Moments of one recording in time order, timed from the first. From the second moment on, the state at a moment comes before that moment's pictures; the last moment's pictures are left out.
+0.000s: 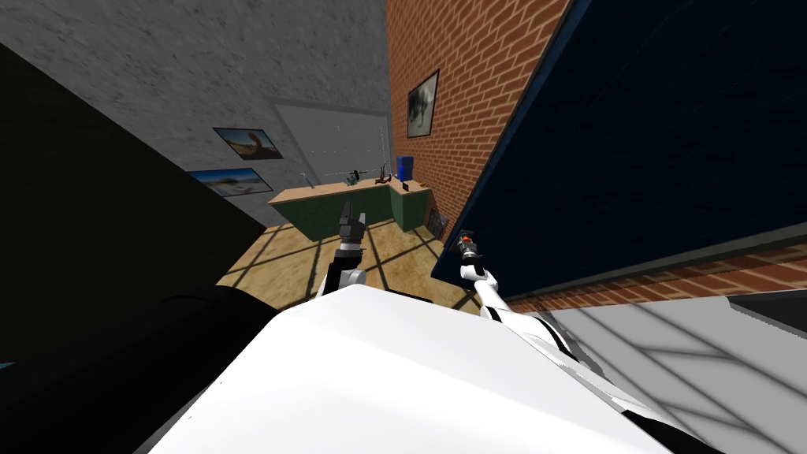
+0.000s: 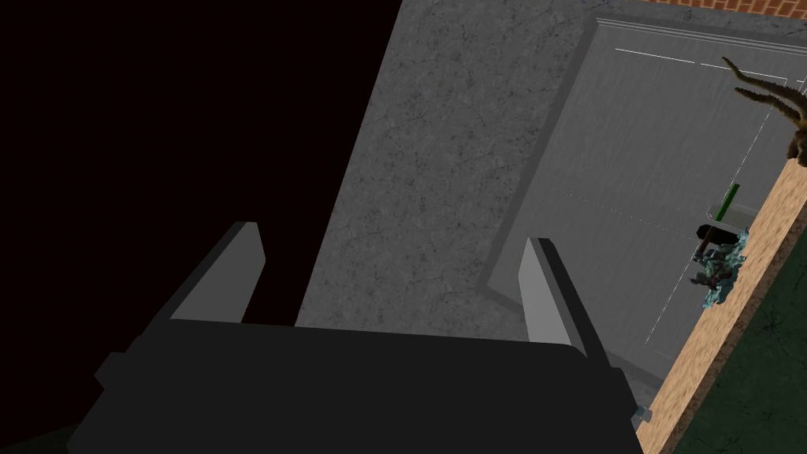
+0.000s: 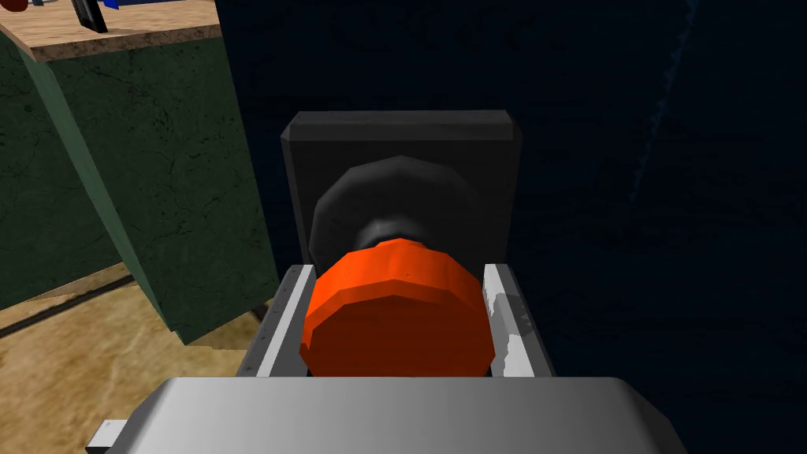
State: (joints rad) arm -0.42 -0.27 -0.07 -0.64 -0.11 -0.48 -1.72
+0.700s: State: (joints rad) arm -0.42 -0.26 0.00 -0.65 -0.07 -0.49 -1.78
